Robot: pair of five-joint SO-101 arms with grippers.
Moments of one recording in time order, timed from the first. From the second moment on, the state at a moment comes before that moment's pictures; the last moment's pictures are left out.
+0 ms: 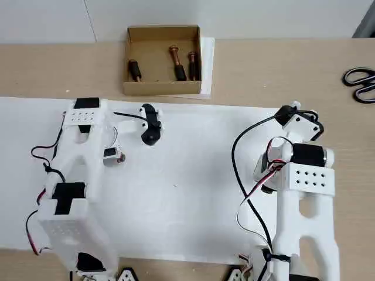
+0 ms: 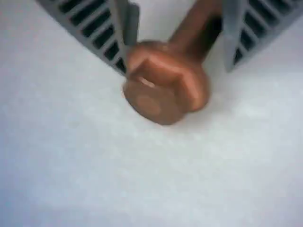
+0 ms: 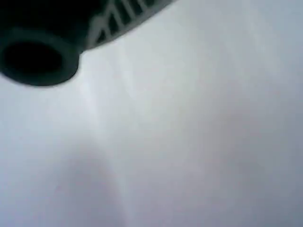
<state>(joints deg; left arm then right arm) -6.3 19.8 5.0 80.8 -74.8 4.5 -31.0 36.2 84.7 -15.3</state>
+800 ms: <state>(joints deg) -5.7 22.1 3.1 81.8 -74.8 4.5 -31.0 36.2 84.7 -15.3</state>
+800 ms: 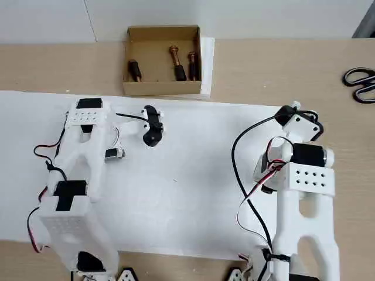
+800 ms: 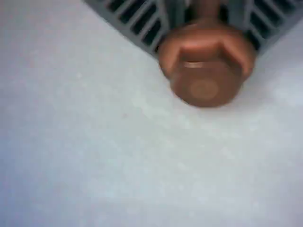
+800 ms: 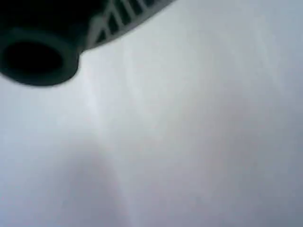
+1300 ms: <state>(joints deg) -5.3 22.4 -21.5 97.0 -57.7 4.5 -34.5 36.2 84.7 -15.3</state>
